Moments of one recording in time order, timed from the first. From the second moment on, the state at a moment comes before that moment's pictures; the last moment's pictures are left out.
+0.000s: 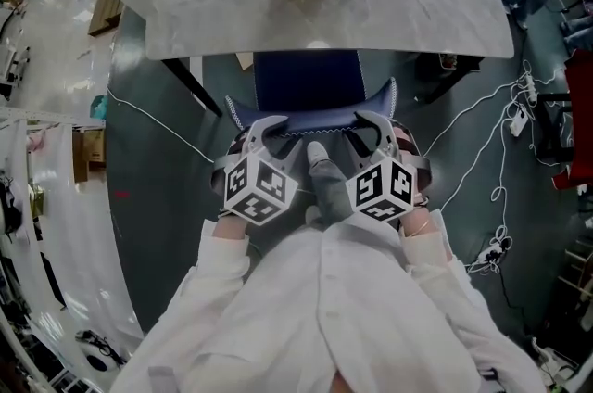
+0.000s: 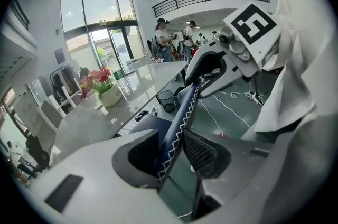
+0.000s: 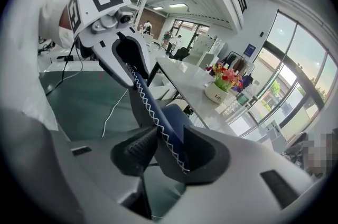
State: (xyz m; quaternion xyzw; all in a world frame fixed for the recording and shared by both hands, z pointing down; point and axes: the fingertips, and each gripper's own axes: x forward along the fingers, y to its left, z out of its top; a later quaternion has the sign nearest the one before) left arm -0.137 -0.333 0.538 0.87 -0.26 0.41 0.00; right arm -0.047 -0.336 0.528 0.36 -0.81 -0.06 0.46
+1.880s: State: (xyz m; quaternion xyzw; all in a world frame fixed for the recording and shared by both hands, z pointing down) left arm -0.162 -0.332 0.541 0.86 -0.27 0.42 0.03; right arm -0.077 -0.330 0.534 0.31 -0.84 -0.04 0.45
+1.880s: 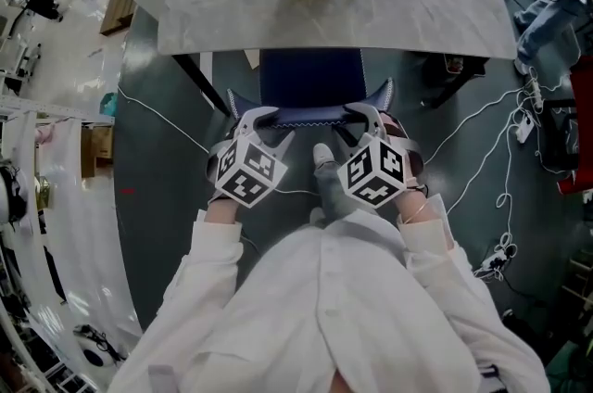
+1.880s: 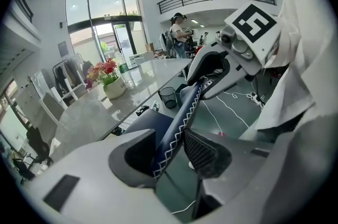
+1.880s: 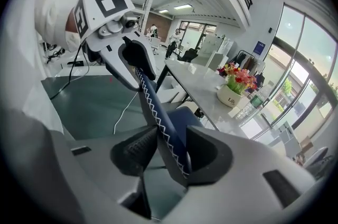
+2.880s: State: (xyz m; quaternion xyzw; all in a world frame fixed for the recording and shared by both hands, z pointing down) left arm -0.154 -0.245 0.437 0.90 -0.32 0.29 0.03; right arm -0.091 -0.234 0.440 0.37 -0.86 -0.06 0.34
